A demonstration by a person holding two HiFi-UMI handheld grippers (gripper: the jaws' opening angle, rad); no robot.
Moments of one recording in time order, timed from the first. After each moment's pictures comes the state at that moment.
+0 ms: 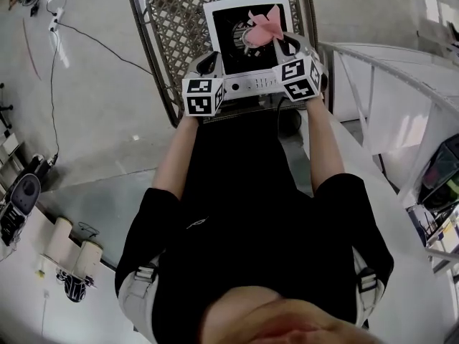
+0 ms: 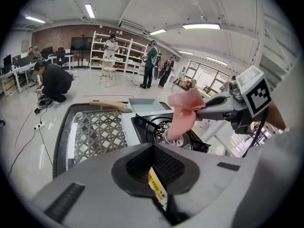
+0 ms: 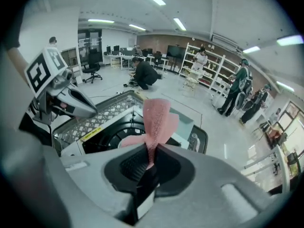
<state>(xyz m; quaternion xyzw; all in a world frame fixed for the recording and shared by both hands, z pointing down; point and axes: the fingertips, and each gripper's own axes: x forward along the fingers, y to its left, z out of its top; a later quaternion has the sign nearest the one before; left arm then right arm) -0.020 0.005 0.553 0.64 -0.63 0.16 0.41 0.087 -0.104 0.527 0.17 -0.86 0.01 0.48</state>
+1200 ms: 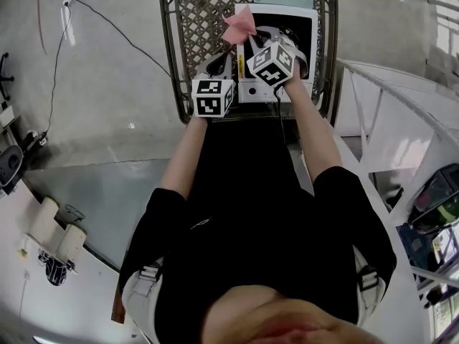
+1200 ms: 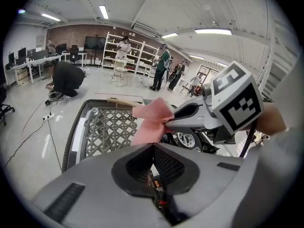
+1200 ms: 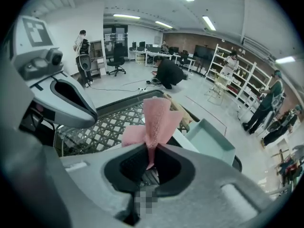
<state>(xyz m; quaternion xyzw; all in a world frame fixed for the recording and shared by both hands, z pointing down) -0.062 0.026 0.556 0.60 -0.66 0.13 0.43 -0.050 -0.053 0.583 0.03 -0.87 -0.03 0.49</state>
